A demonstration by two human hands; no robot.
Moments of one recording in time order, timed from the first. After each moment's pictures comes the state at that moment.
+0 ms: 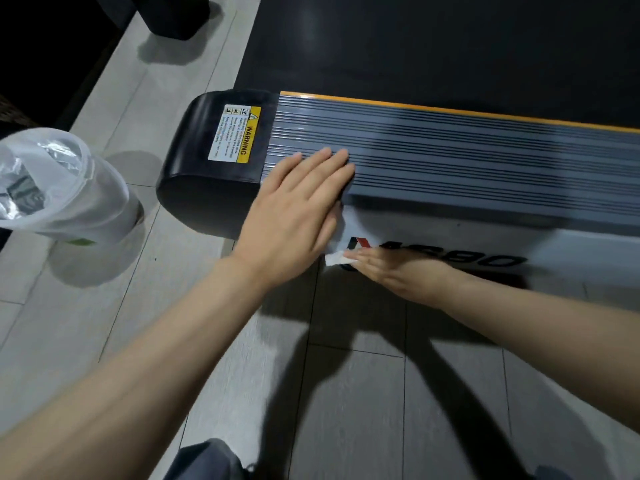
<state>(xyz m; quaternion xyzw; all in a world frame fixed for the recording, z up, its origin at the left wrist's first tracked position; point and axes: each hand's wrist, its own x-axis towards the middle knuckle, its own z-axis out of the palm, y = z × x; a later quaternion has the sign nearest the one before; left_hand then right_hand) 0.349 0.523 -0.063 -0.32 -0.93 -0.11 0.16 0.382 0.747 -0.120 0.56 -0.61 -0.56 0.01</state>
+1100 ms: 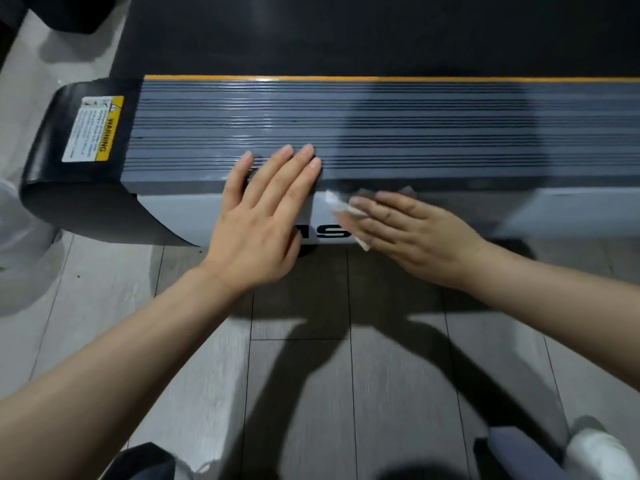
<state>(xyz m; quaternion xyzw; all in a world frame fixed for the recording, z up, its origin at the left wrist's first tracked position) 0.374 0.612 -0.079 -0.37 -0.91 -0.06 0.20 0.409 0.885 -0.111 0.45 -0.83 -0.29 0.12</state>
